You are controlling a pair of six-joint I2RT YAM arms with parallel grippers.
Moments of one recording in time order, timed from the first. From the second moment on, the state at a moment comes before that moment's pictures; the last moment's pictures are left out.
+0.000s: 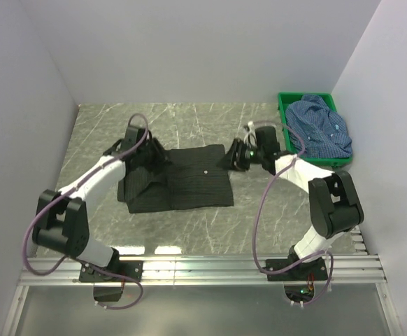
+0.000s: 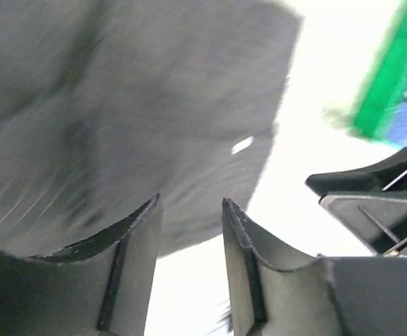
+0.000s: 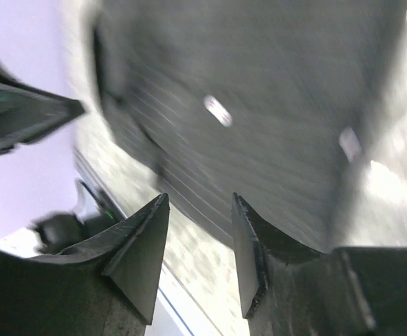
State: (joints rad) left arm -0.32 1.45 0.98 -0.39 0.24 -0.91; right arm 0.30 1.63 0.93 -0.04 -0.64 0.66
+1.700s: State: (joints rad) left arm -0.32 1.62 1.27 -0.36 0.04 -0.85; right arm 0.21 1.79 1.13 -0.12 -0.47 0.65
